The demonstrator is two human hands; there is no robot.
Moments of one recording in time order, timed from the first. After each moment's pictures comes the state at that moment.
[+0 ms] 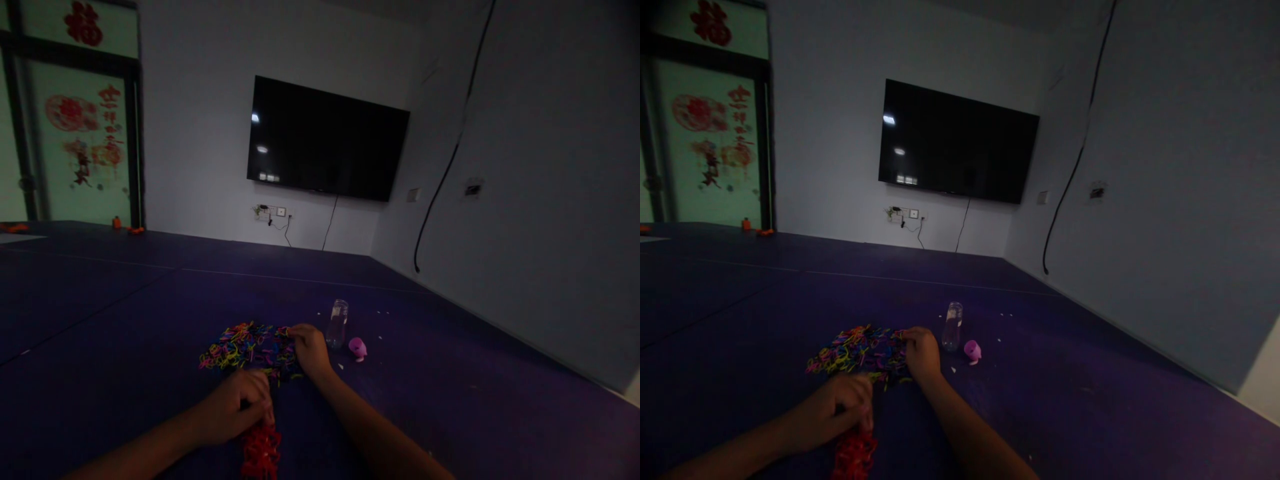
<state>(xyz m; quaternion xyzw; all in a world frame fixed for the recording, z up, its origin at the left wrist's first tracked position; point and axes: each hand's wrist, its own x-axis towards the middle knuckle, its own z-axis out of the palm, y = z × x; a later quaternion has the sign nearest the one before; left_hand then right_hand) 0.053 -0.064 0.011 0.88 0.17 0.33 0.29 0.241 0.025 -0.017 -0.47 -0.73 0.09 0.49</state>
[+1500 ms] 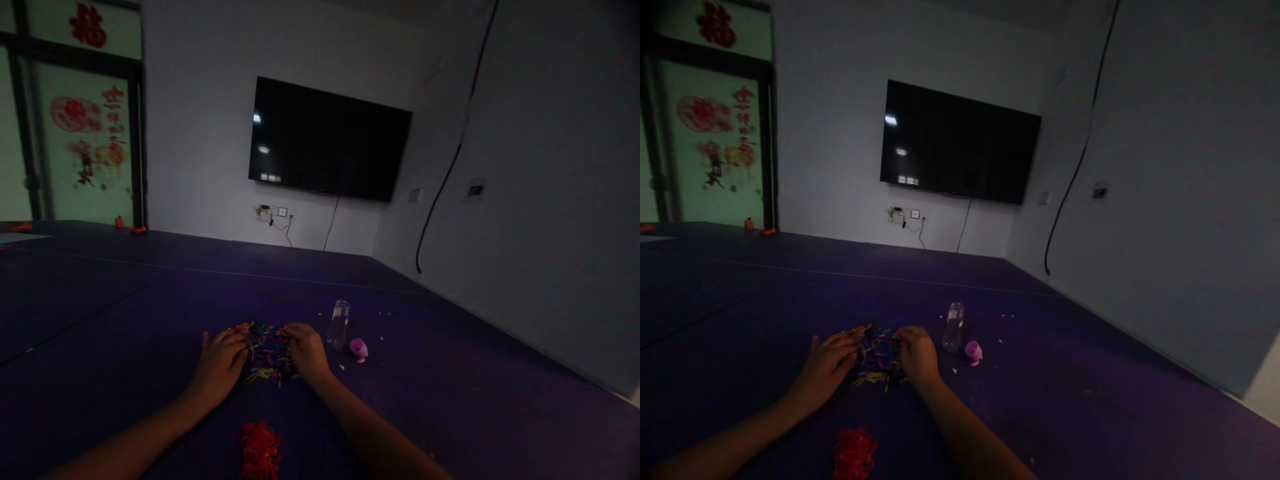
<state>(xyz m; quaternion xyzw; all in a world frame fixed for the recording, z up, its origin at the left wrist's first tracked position) 0.025 -0.026 -0.003 0.77 0.53 0.34 -0.01 0.234 0.013 -0.010 -0.43 -0.78 0.06 0.46</state>
